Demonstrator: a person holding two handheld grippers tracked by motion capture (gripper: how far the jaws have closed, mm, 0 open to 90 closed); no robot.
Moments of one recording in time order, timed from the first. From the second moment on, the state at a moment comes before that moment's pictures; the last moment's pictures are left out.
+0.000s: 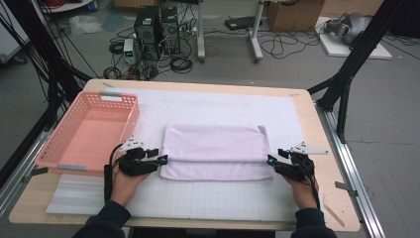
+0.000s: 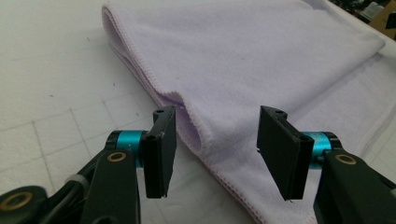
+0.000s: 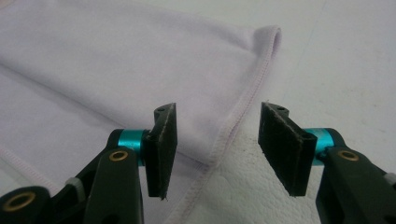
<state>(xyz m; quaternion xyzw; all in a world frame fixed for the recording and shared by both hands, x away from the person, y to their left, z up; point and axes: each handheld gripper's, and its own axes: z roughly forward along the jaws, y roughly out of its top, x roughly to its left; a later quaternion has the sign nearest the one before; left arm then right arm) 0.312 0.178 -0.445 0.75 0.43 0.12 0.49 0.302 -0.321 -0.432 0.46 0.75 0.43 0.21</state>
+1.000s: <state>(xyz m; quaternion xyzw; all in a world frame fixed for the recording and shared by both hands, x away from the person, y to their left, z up) 0.307 0.170 -0.440 0.75 0.42 0.14 0.49 0.310 -0.309 -0.445 0.42 0.79 0.38 0.20</state>
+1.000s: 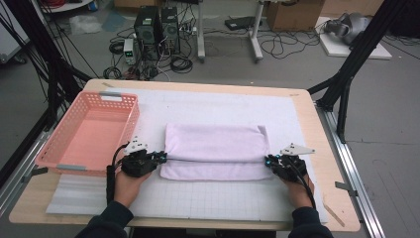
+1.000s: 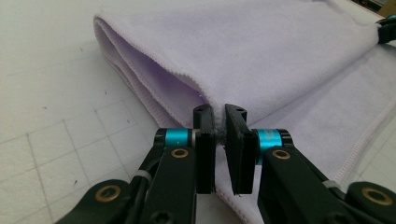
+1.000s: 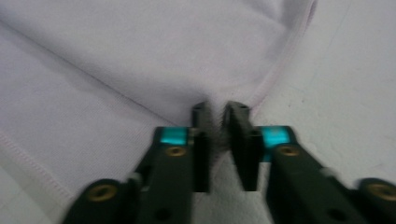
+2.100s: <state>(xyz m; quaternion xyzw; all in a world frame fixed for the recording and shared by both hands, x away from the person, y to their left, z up) 0.261 0.187 -0.425 0.73 0.41 0.14 0.53 0.258 -0.330 -0.409 0.43 0.76 0.44 0.20</state>
